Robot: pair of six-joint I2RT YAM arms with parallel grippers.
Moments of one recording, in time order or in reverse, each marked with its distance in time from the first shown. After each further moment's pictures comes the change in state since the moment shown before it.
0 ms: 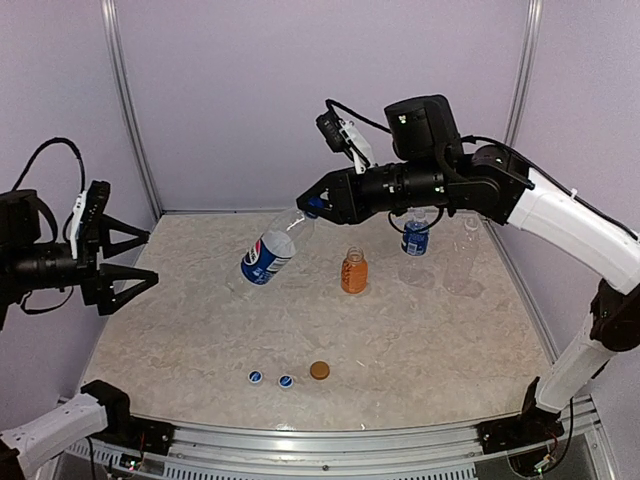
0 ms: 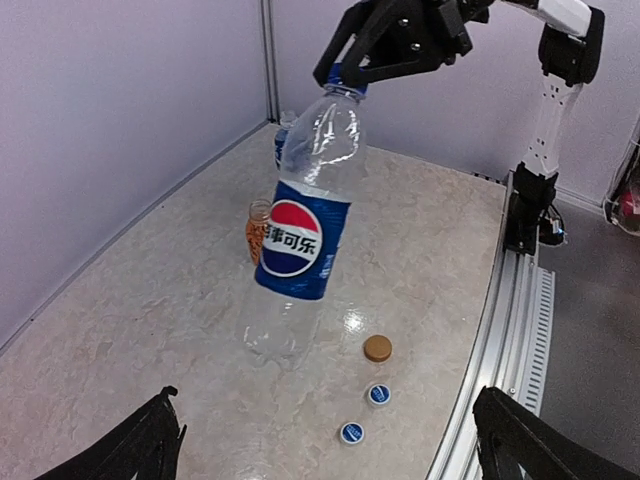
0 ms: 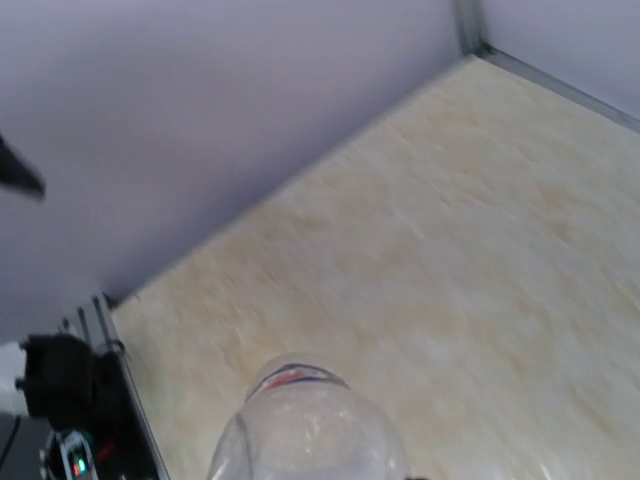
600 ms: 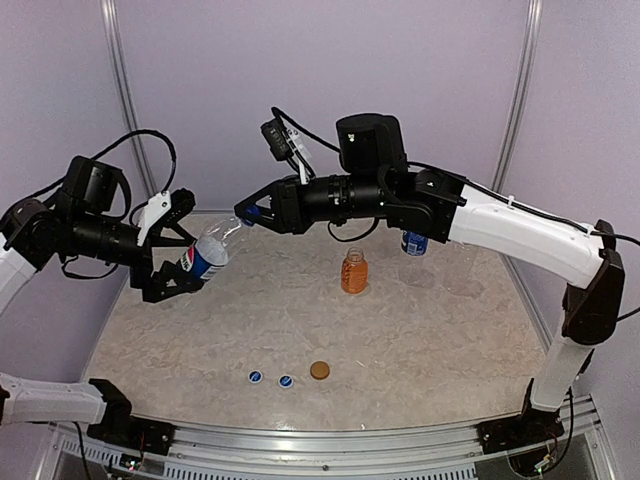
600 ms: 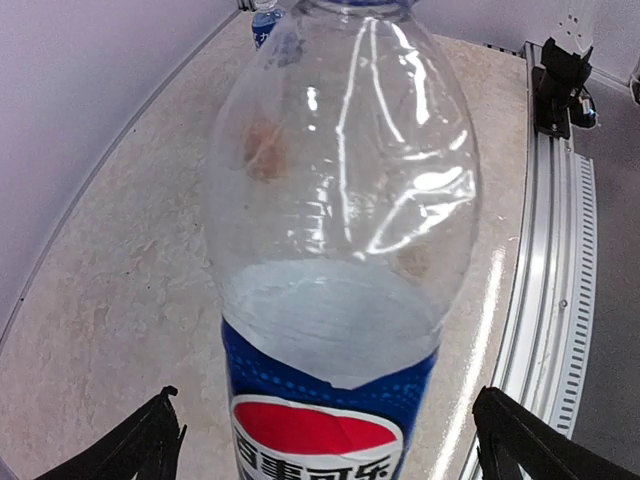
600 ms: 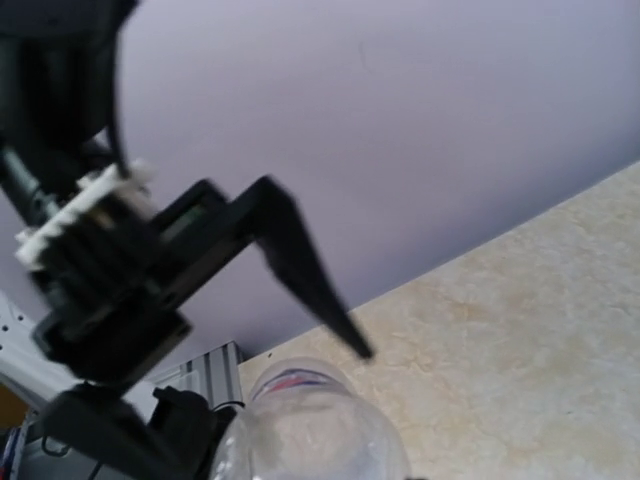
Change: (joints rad) left arm -0.286 0.357 0.149 -0.139 -0.276 0.222; right arm 0.043 0.211 0.042 0.370 -0.220 0.027
